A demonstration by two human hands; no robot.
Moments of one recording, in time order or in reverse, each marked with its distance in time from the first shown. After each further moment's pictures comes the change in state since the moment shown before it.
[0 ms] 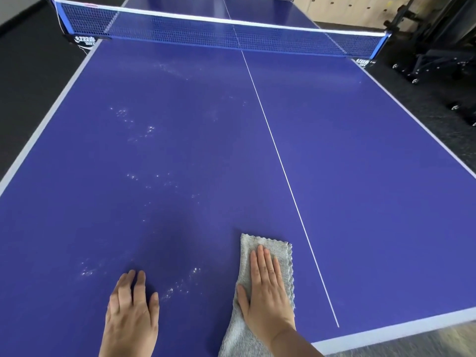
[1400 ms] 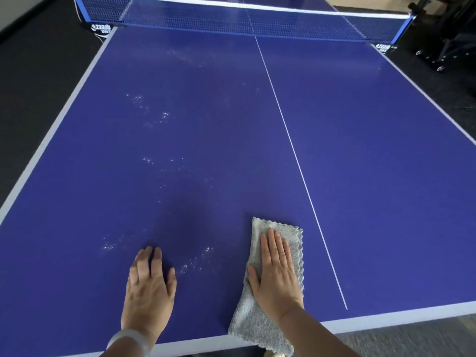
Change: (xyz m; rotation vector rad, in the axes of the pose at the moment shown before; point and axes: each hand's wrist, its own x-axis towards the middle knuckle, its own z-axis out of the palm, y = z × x) left_hand -0.004 0.003 -0.011 0.036 -0.021 0.012; right_hand 0.003 0.003 0.011 0.120 -0.104 -0.003
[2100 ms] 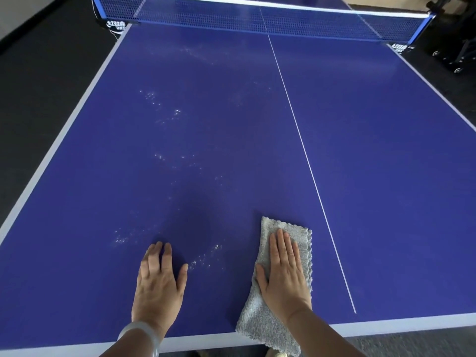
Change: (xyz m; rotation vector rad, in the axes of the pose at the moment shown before) left_hand 0.002 0.003 -0.007 -0.009 -0.096 -0.026; right_hand 0.000 0.000 -0.003 -0.021 -0.037 0.010
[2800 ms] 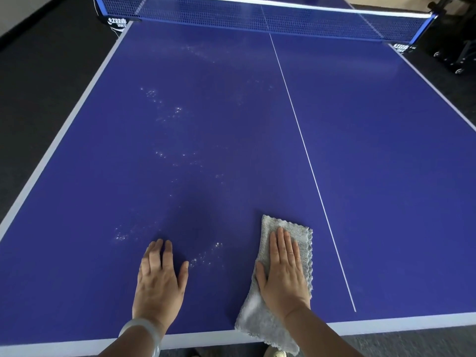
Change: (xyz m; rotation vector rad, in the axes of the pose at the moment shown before) left_hand 0.001 0.001 0.001 -0.003 -0.016 -0.007; right_hand 0.000 -0.006 -0.001 0.024 0.014 0.039
